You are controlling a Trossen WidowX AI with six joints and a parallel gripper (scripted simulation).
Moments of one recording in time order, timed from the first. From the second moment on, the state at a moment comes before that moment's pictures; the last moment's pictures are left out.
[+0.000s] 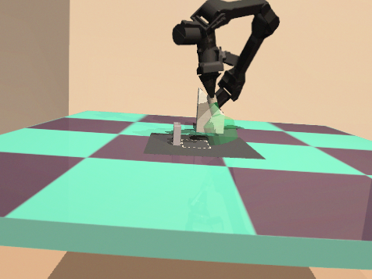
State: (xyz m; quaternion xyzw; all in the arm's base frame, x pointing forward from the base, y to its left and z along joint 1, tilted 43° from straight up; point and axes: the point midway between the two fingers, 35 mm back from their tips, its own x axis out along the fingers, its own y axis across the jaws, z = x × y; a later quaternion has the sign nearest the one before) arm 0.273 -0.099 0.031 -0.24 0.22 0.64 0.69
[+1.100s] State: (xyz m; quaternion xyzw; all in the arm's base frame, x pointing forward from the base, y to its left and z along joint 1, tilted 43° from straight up) arm 0.273 -0.119 0.010 -0.22 0.21 0.65 0.70
